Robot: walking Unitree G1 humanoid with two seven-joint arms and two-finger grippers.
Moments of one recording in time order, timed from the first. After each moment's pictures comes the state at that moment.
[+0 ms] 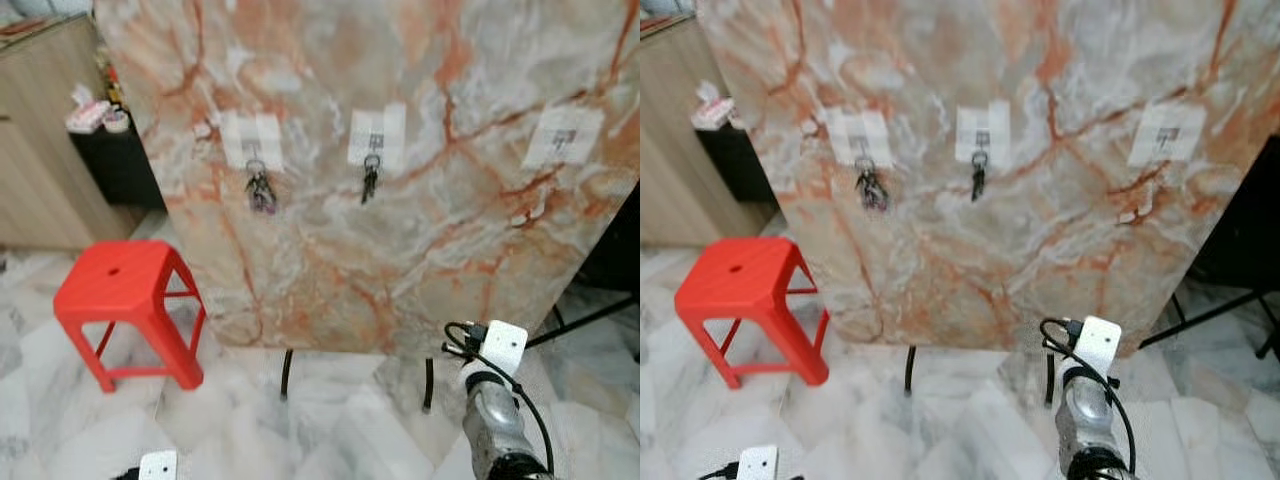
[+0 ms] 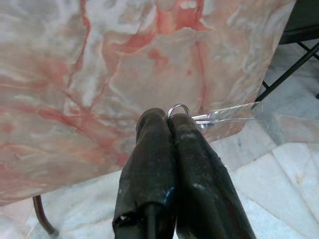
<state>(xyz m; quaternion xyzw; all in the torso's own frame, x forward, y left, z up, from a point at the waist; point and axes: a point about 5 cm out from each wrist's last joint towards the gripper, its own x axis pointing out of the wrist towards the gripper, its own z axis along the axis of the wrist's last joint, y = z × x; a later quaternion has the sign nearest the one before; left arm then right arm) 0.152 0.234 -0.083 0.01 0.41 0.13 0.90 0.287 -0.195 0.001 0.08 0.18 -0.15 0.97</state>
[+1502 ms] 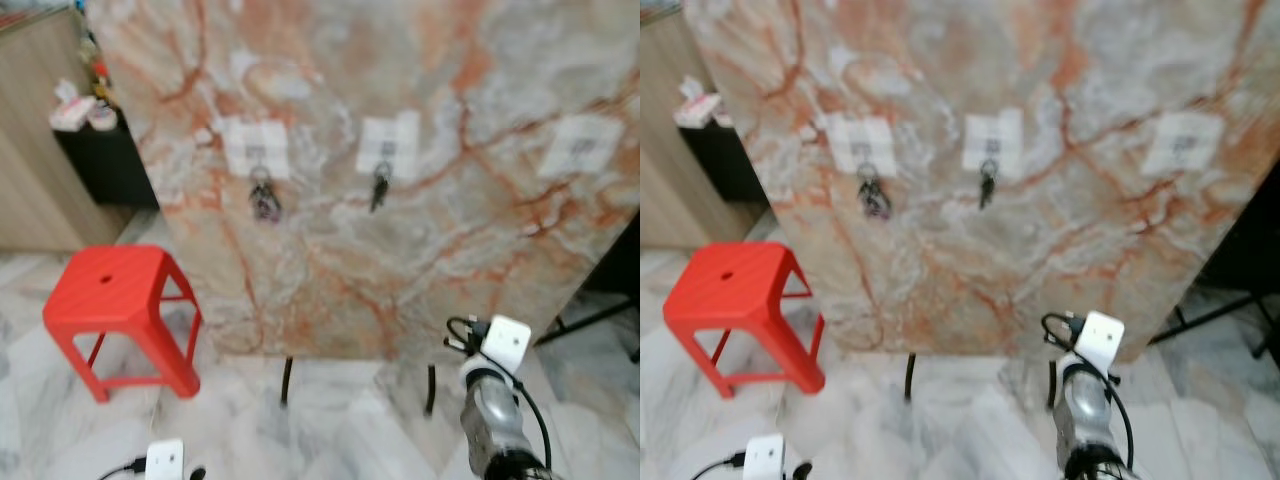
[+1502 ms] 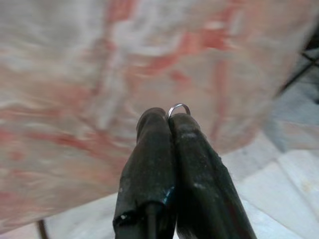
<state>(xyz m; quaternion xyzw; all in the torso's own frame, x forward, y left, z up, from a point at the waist) 0.161 0.230 -0.079 0.01 0.38 0.13 0.91 0.294 -0.189 0.009 0.09 0.16 -0.16 0.97</state>
